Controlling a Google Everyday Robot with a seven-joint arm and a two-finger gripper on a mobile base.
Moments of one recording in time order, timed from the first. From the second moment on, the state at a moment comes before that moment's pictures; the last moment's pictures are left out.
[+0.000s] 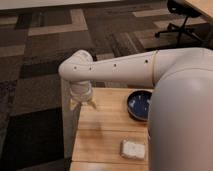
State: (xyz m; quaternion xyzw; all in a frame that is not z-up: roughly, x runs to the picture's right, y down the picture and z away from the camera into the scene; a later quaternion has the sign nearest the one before) arm -0.108 0.100 0.703 -0.26 0.23 0.64 0.68
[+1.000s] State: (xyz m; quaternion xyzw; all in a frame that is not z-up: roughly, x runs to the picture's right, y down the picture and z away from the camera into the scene) arm -0.062 0.091 0.706 -0.26 0.22 0.67 0.66
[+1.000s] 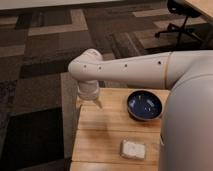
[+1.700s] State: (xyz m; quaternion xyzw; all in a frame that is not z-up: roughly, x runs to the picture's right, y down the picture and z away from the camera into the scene) arm 0.020 0.086 0.714 -0.24 0.21 0.70 0.63
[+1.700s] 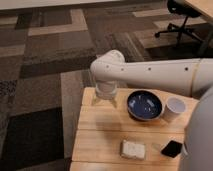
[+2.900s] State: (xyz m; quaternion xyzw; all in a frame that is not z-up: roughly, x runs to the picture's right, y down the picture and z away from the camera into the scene) arm 0.162 0.110 0.689 -0.21 0.27 0.70 0.63
